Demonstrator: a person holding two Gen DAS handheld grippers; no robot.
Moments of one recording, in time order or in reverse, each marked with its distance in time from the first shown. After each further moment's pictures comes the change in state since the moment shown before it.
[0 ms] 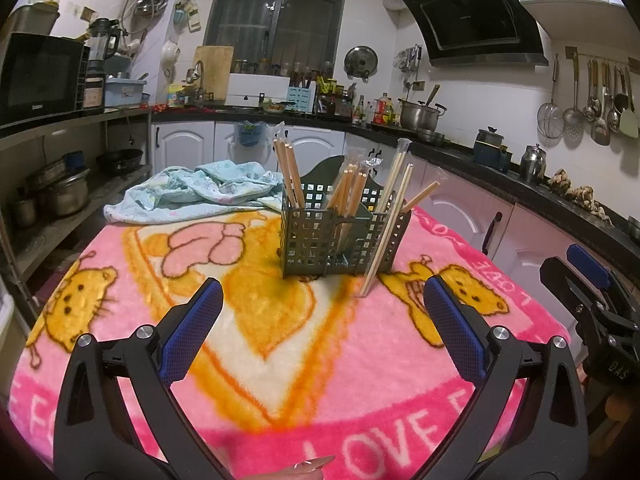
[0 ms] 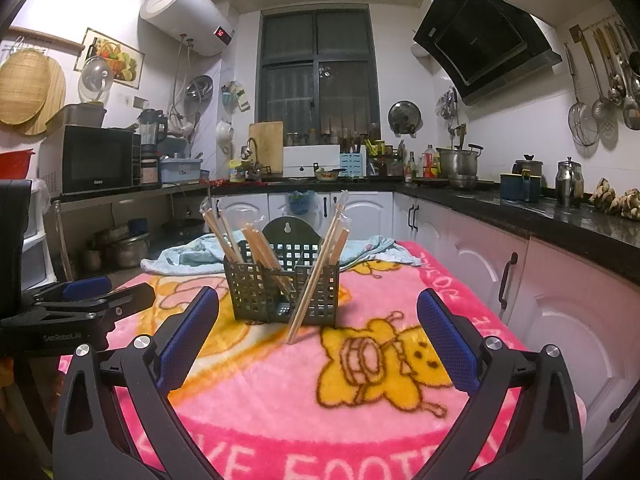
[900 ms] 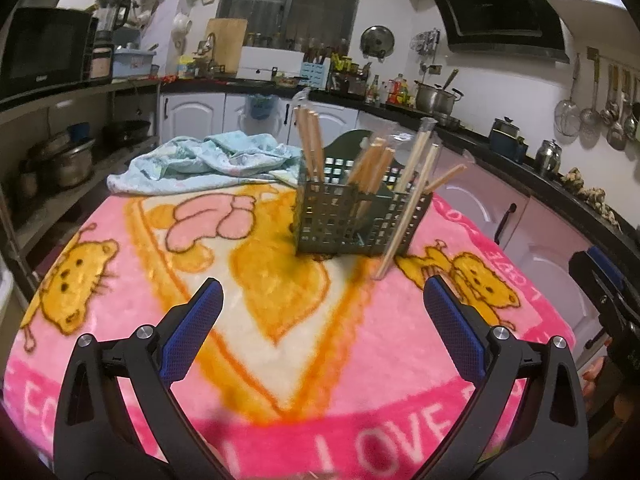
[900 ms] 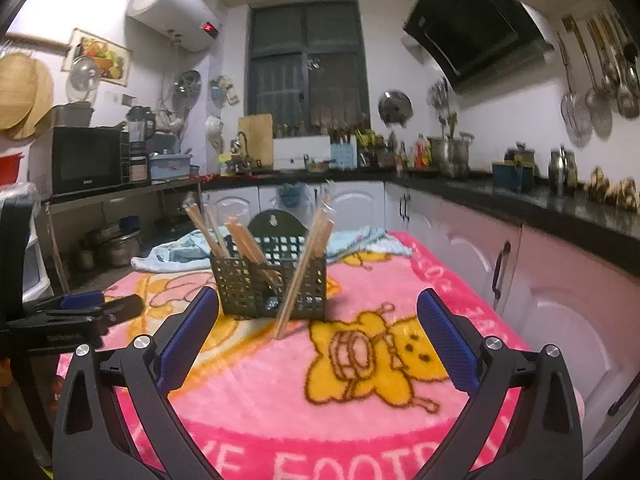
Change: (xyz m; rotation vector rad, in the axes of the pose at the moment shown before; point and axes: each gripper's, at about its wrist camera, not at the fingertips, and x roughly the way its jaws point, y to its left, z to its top) left arm 0.020 0.022 -0.003 -0.067 0.098 0.026; right arm 0.011 -0.022 0.001 0.038 0.047 -0.029
